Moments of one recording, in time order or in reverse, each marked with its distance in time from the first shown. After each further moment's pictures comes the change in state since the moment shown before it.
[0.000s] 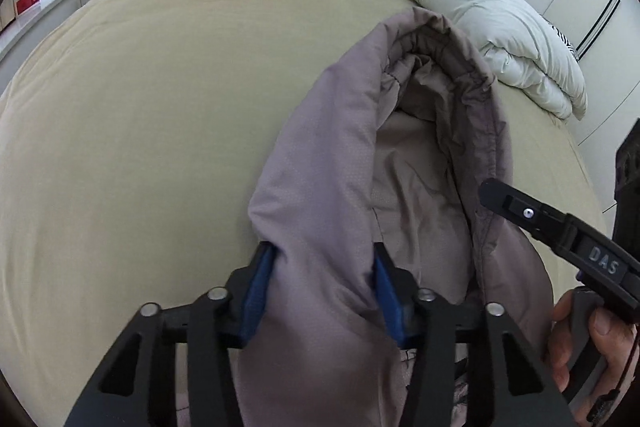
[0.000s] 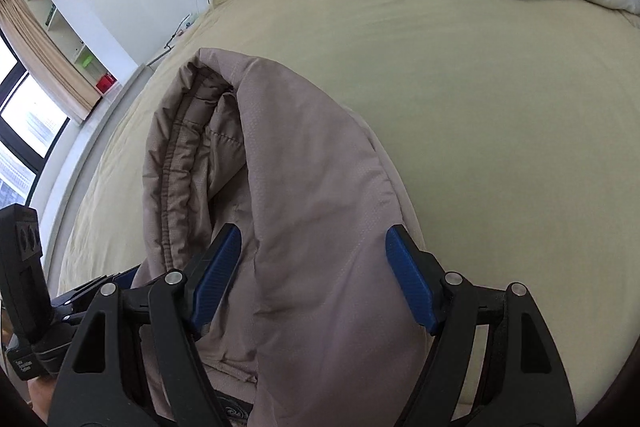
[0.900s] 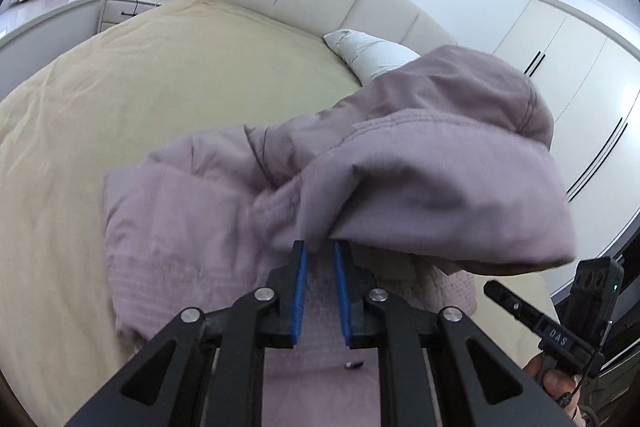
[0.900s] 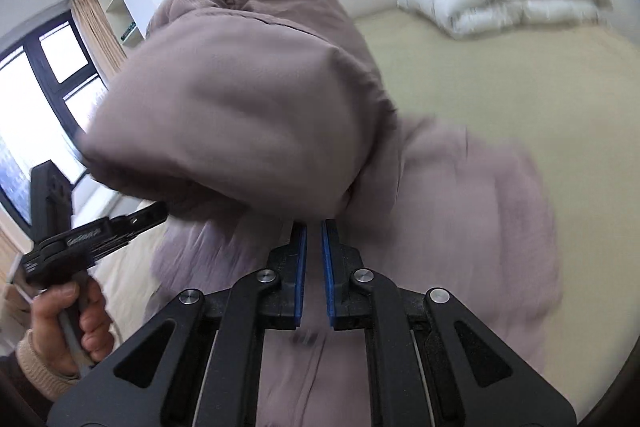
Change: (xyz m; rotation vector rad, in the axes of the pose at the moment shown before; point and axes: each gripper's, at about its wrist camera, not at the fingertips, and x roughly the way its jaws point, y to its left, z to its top) left arm -0.233 0.022 -0.253 -0.088 -0.273 -0.231; right arm -0.260 -0.002 -0.258 -0.051 -0.226 0.169
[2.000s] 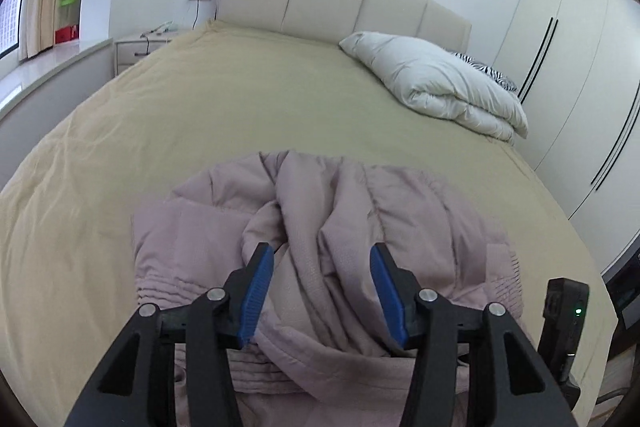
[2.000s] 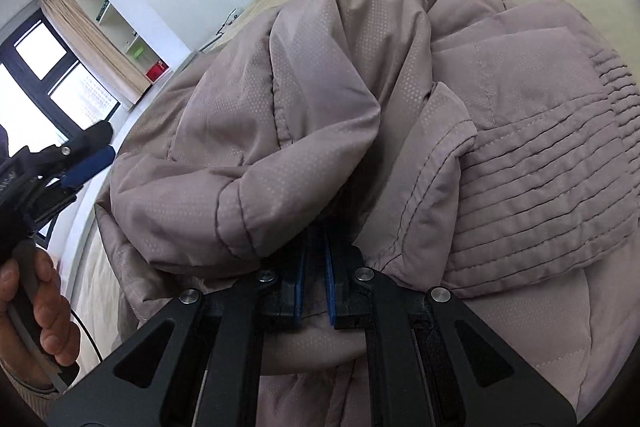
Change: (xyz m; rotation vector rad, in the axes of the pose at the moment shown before) left arm 0.010 -0.035 0.024 0.159 -0.065 0.166; right arm 0.105 0.005 -0.034 0.106 0.171 0.000
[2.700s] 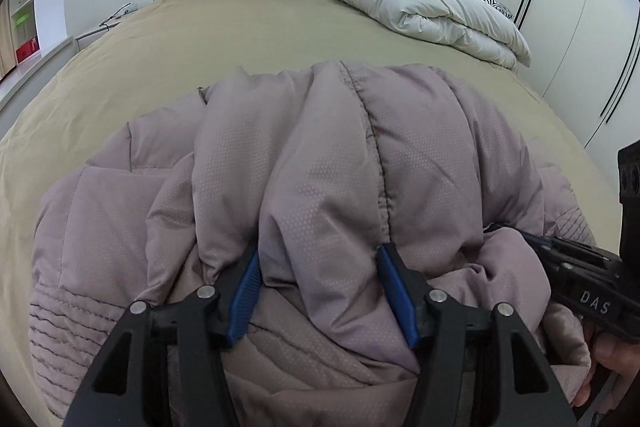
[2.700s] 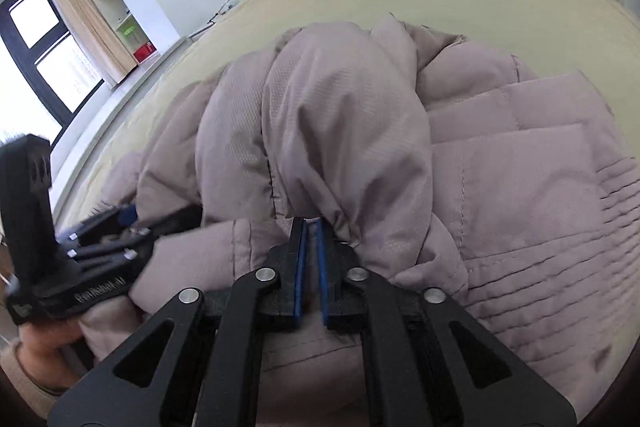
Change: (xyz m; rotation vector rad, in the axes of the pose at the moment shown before) left arm 0.128 -0.011 -0.035 0.152 0.201 0.020; right arm 0.035 0.004 0.065 -0.146 -0.013 -0.102
